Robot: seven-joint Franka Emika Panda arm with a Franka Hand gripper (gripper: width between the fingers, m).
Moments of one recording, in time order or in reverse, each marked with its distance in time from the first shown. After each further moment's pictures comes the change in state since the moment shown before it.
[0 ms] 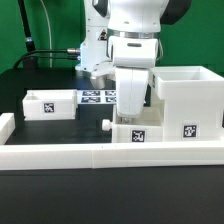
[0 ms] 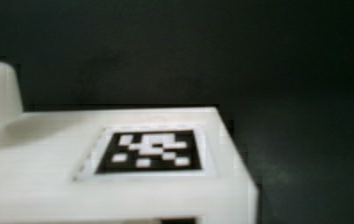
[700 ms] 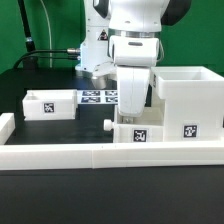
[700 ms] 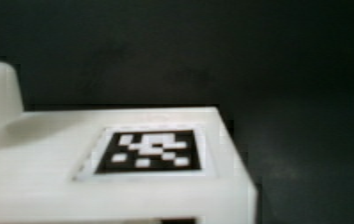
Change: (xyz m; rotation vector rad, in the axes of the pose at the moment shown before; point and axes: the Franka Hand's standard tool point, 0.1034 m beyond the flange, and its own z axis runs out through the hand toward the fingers) arm 0.003 0.003 -0.001 -0.010 -0.005 -0.017
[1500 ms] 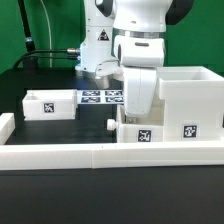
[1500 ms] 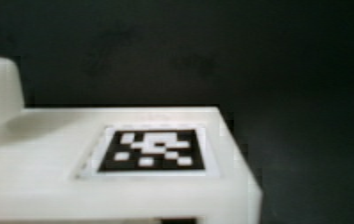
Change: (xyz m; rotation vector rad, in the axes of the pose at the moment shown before) arm 0.005 0.000 0.000 0.015 -0.015 -0.040
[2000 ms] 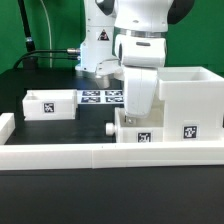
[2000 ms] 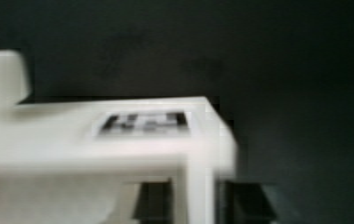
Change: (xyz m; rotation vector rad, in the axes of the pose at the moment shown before) arm -0.001 0.002 -0.002 0.000 -0.007 0.018
